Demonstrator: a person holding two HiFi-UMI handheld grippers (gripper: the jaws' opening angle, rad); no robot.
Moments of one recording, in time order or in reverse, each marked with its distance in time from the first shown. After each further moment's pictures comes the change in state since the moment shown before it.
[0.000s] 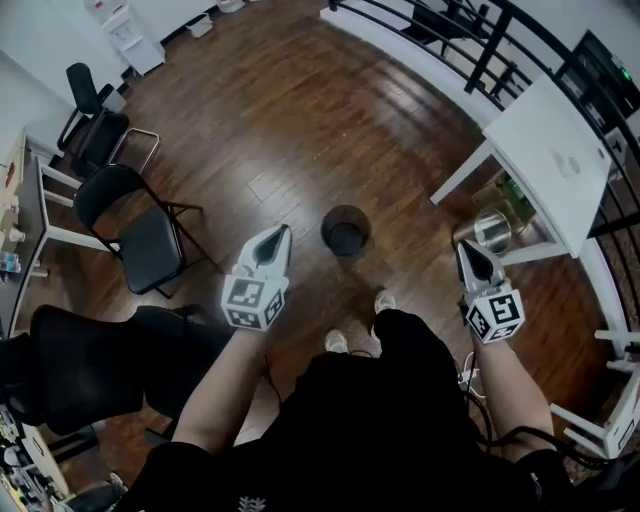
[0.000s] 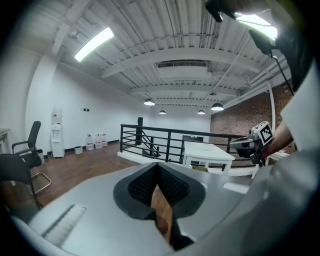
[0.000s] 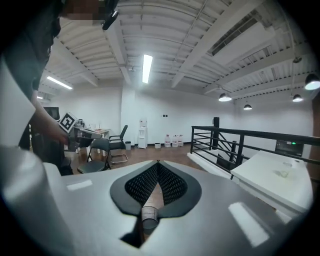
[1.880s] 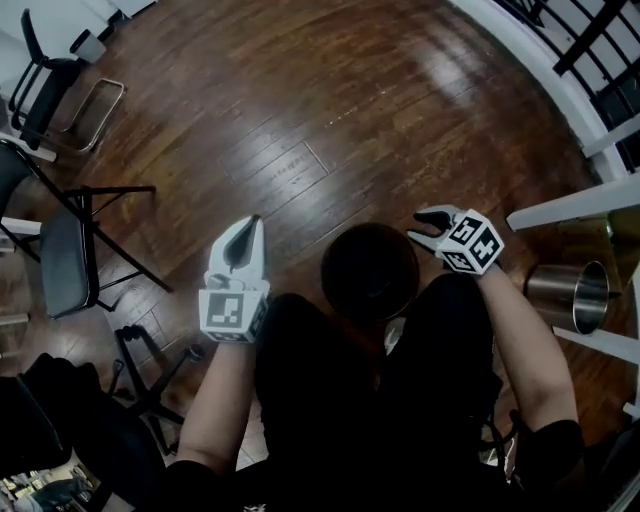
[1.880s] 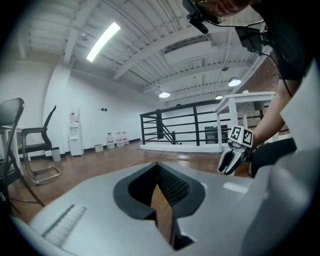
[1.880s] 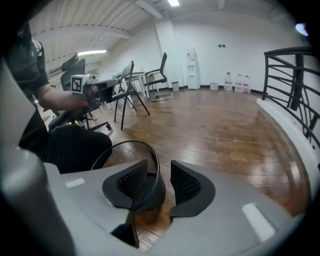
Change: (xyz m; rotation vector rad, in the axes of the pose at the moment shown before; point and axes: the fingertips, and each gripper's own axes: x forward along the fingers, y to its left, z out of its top) left arm 0.229 0.181 -0.342 0.117 -0.066 0.262; right arm 0.445 -0.010 -0.444 -0.230 0.593 0.682
